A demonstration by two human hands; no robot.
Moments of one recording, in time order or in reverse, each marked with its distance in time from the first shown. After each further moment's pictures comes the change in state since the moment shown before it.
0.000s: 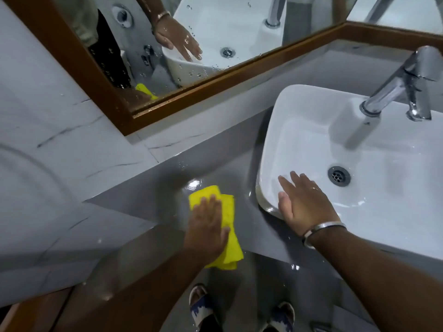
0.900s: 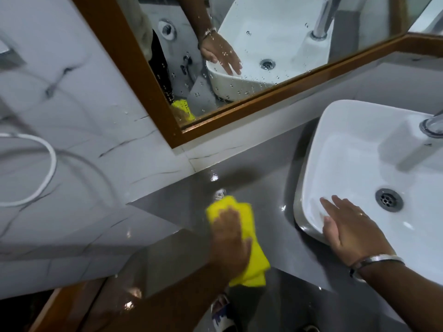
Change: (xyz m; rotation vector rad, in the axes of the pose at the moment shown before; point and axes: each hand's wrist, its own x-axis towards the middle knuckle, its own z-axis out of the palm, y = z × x) left_hand -0.008 -0.017 0.000 -0.045 0.048 -0.167; right_hand -0.002 -0.004 -0.006 0.066 -0.015 0.012
